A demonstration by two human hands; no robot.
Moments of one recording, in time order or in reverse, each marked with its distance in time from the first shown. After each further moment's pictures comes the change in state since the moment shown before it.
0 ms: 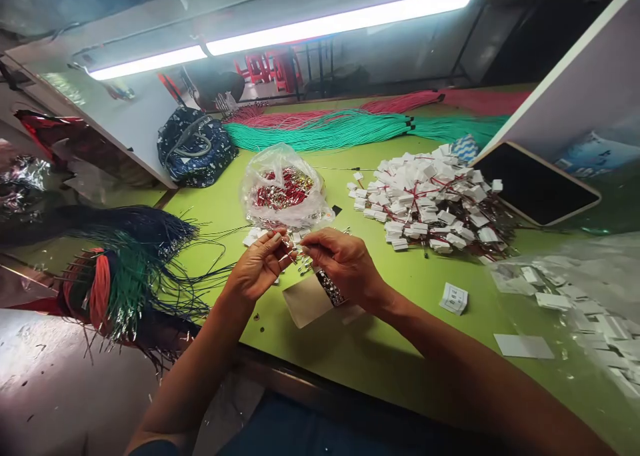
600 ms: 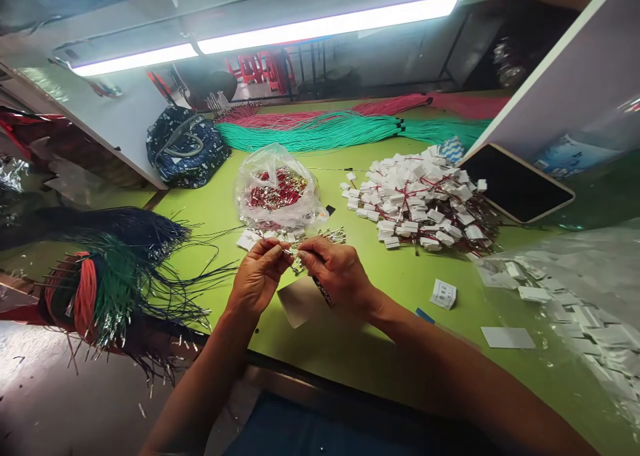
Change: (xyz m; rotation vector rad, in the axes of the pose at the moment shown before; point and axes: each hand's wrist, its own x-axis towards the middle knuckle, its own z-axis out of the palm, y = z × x) left_hand -0.011 -0.020 0.004 -0.013 -0.010 0.164; right_hand -0.010 0.008 0.007 -0.171 -0.025 0.021
